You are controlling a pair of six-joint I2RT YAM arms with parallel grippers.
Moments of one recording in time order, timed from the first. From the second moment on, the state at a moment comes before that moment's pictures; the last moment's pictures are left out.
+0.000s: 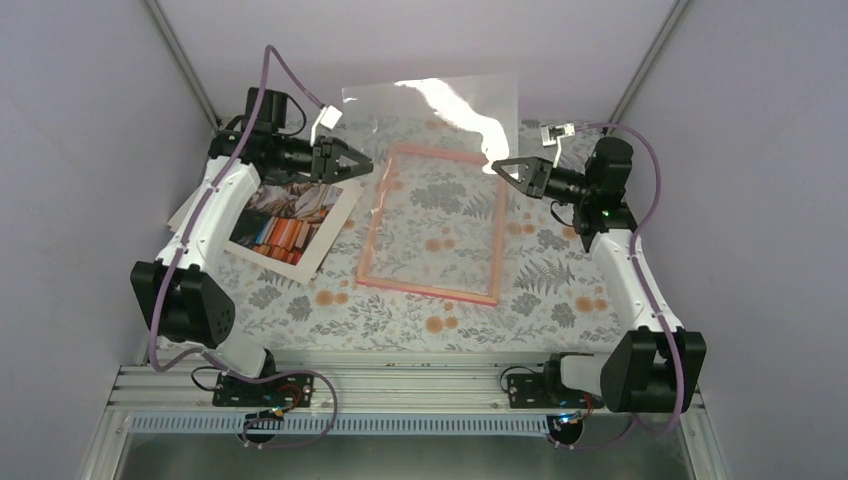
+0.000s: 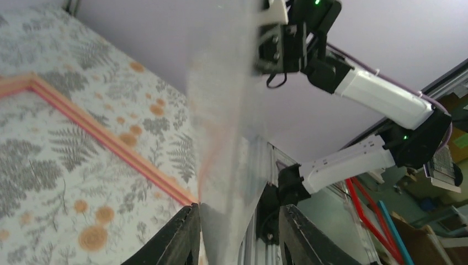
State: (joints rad) left arm -0.16 1.58 1.62 -0.81 1.33 0.11; right arm 0.00 1.24 1.02 0.06 -1.20 0.64
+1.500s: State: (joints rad) left arm -0.17 1.98 1.32 -0.30 1.27 -0.16; right arm -0.03 1.69 0.86 0.17 -1.11 0.64
